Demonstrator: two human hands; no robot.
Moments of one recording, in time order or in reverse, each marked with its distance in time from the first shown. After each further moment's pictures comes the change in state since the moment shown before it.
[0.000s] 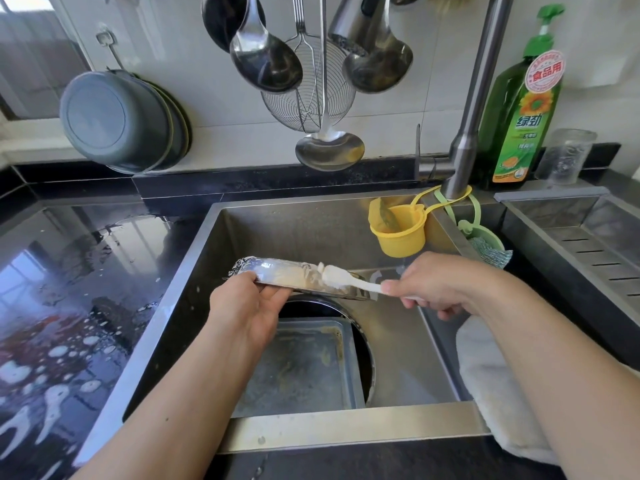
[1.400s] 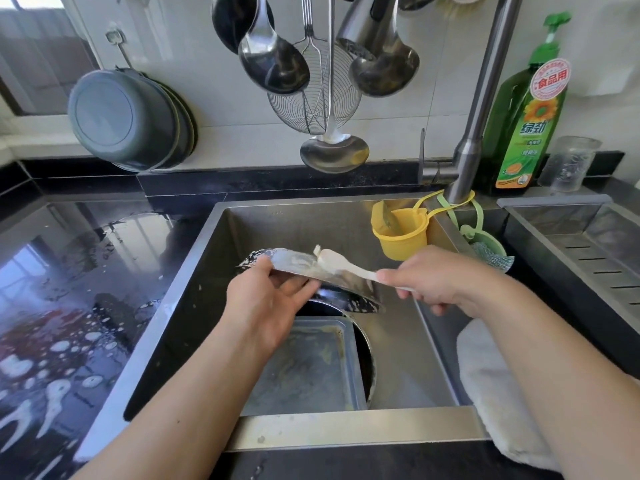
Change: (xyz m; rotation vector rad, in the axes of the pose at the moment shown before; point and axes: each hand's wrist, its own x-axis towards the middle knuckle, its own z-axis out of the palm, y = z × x) left_hand -0.022 -0.004 0.010 0.042 -0.152 -0.045; right_hand -0.007 -0.007 0.001 0.091 0.080 -0.118
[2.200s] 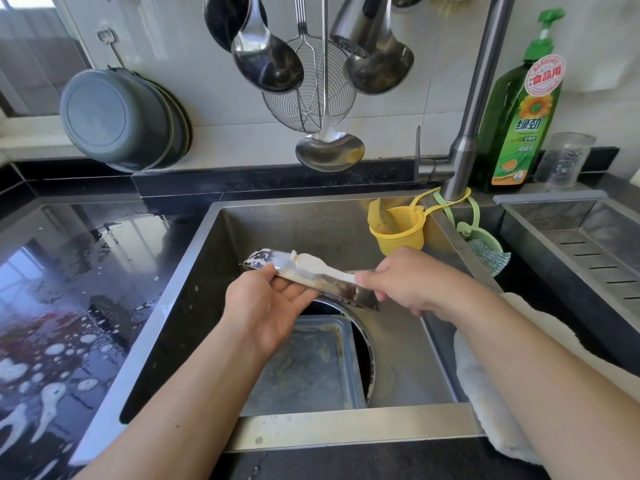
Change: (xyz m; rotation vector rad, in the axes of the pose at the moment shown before) left_hand -0.002 -0.001 -0.004 0.042 -0.048 -0.101; right_hand -0.003 -0.018 0.017 -0.108 0.046 -0.058
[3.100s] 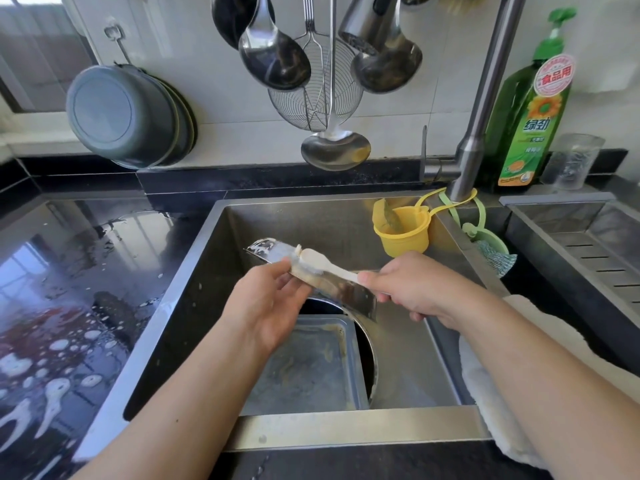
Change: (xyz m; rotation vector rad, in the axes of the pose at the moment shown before) left_hand 0.002 0.000 0.002 -0.040 -0.037 -0.004; right_hand 0.009 0.013 0.013 0.203 -0.010 -0.002
